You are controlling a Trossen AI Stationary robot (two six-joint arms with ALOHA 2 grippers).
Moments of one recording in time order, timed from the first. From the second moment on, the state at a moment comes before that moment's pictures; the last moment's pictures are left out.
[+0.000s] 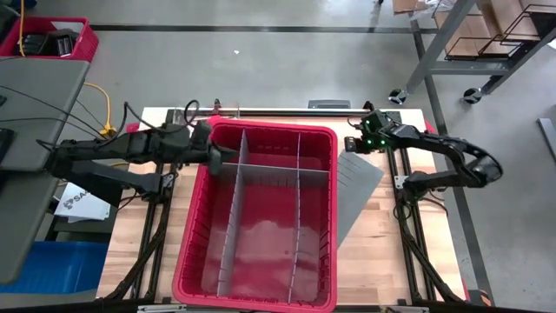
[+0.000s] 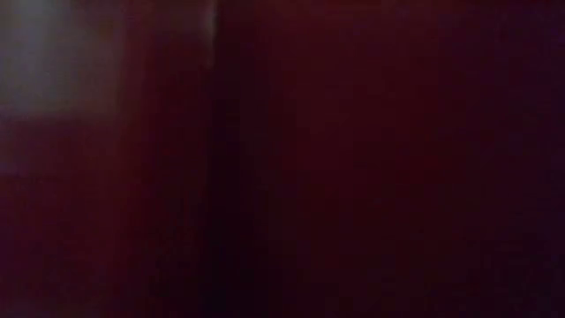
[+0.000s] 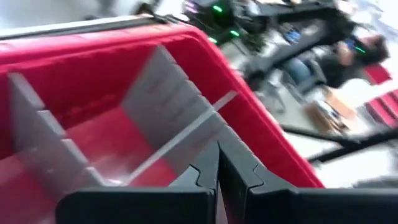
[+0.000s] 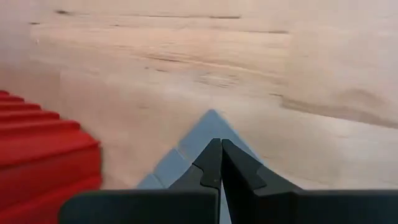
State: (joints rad) left arm 0.03 0.92 1.01 -0.51 -0.21 -0.80; right arm -0.91 1.28 0.52 -0.33 -0.22 0.57
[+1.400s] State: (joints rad) left arm 0.16 0.76 1.01 -0.83 -0.59 -0.99; right arm 0.09 0.97 0.53 -0.61 -0.39 1.21
